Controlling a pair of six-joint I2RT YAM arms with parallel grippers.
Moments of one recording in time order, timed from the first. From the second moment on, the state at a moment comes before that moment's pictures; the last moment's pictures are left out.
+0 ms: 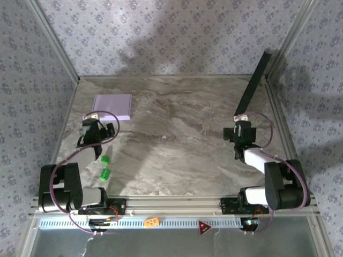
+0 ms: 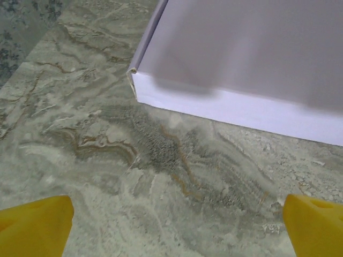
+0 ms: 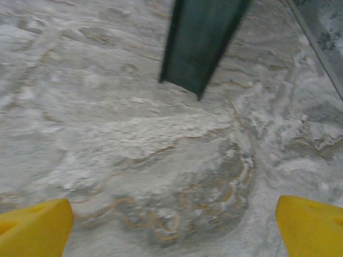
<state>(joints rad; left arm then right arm) 0.05 1.31 0.47 0.23 -0.16 -0.14 0.09 1.33 0.42 0.29 0.28 -0.03</state>
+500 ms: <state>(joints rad) 0.06 1.51 0.42 0.62 0.00 -0.08 -0.05 1.53 0.34 0.75 0.06 0.00</state>
